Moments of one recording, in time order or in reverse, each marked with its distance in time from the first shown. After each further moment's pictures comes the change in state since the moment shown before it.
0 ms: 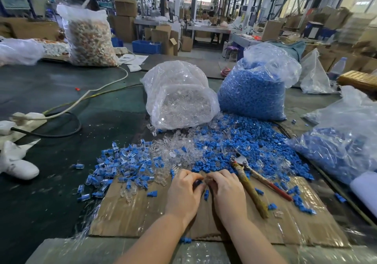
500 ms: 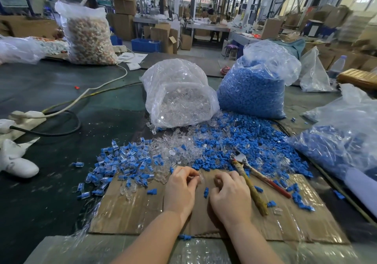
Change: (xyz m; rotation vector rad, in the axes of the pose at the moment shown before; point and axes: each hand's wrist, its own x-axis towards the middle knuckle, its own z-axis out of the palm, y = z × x) left_hand 0.001 0.000 -0.005 -0.171 0.036 -0.143; right_hand -0.011 -0.004 -0.005 -0.001 0.088 0.148
